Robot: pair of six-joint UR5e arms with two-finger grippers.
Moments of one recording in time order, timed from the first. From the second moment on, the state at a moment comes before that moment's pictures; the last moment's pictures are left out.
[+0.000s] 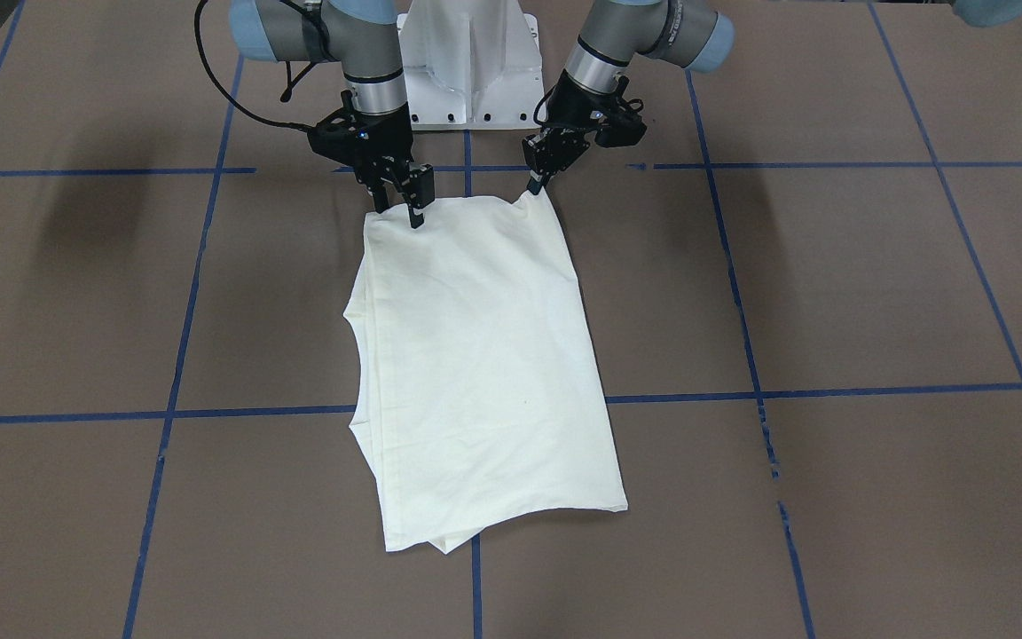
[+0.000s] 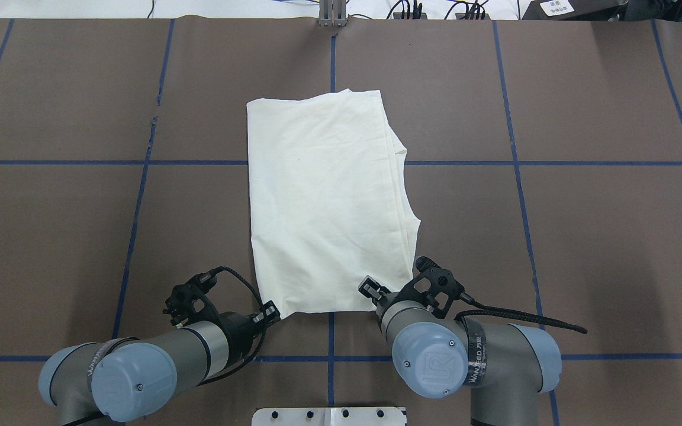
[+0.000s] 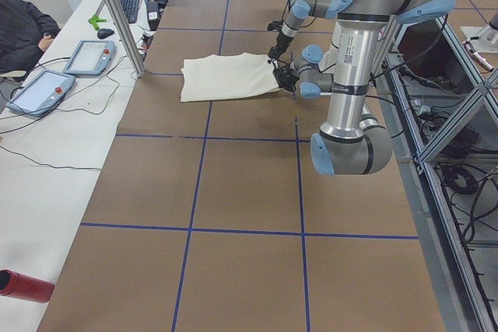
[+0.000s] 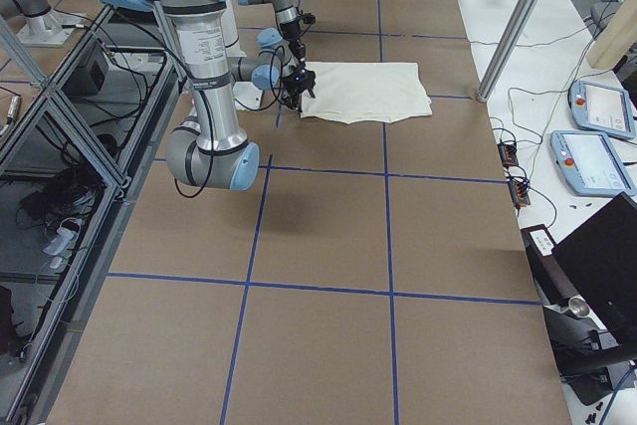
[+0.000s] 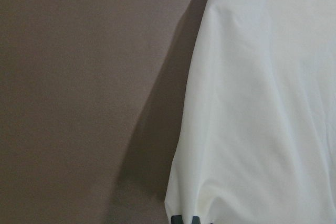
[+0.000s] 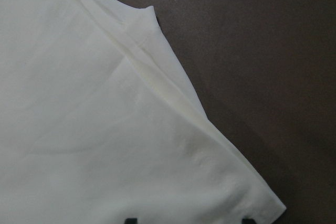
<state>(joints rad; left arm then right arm) -0.13 -1.85 -1.88 -2.19 -1.34 -2.03 0.15 -1.15 1.85 -1.42 1.29 2.15</state>
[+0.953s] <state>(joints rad) -0.13 -1.85 -1.89 -2.18 -1.35 -2.02 0.17 -1.14 1.88 -1.42 1.29 2.16</state>
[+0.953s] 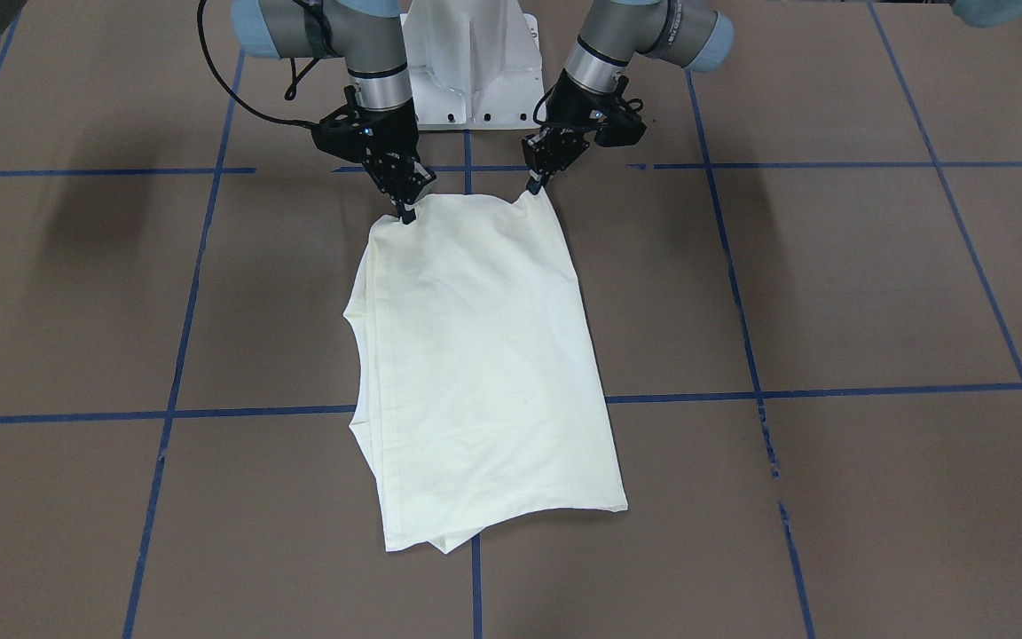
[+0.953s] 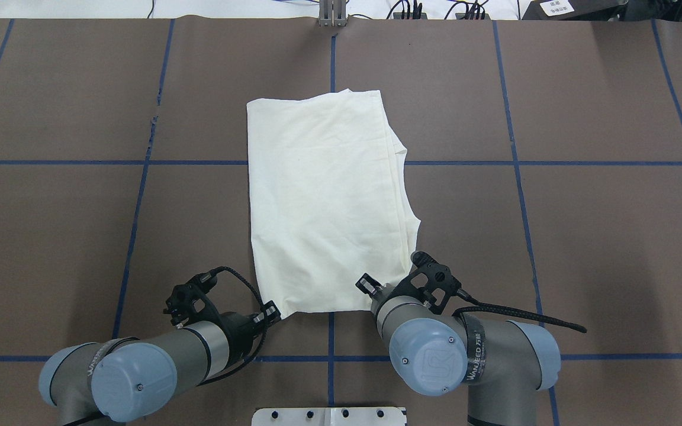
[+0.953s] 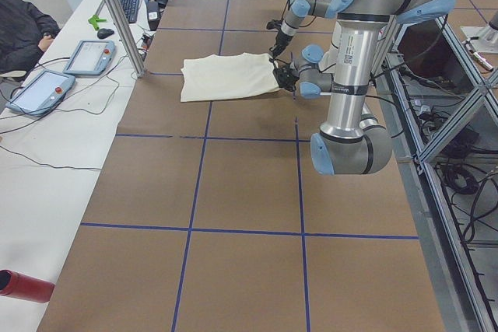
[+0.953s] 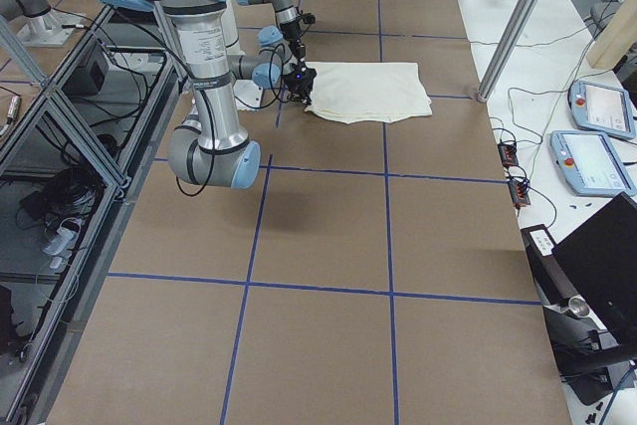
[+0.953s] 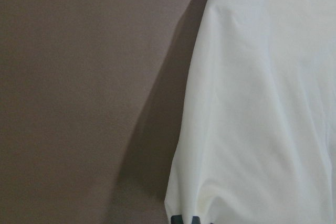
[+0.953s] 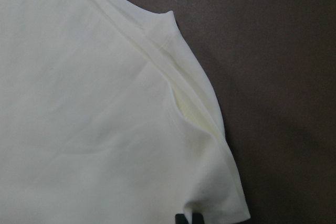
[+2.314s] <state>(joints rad) -0.14 -1.85 -2.39 -1.64 -1.47 -1.91 0.12 -1.15 2.24 -1.72 1.29 2.19</state>
